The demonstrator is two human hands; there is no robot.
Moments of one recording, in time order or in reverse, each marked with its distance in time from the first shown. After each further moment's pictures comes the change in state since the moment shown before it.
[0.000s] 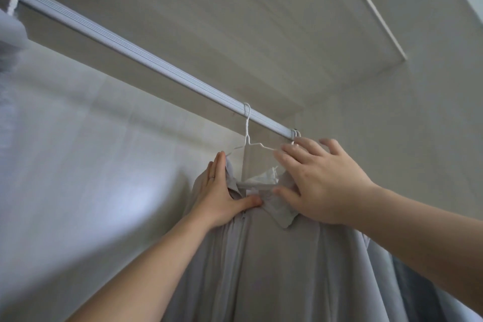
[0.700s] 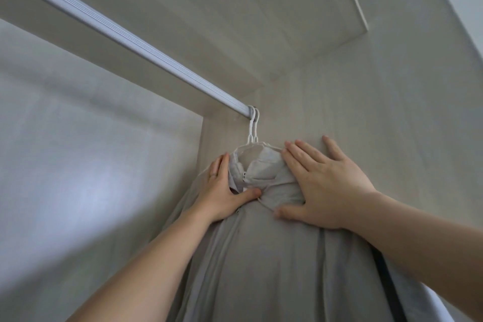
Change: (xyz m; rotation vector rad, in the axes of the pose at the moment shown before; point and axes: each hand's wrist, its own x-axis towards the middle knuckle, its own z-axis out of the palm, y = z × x) left_hand 0.026 0.025 0.124 -0.122 -0.126 0.021; right_hand -0.035 0.064 0.082 -0.093 -0.229 0.068
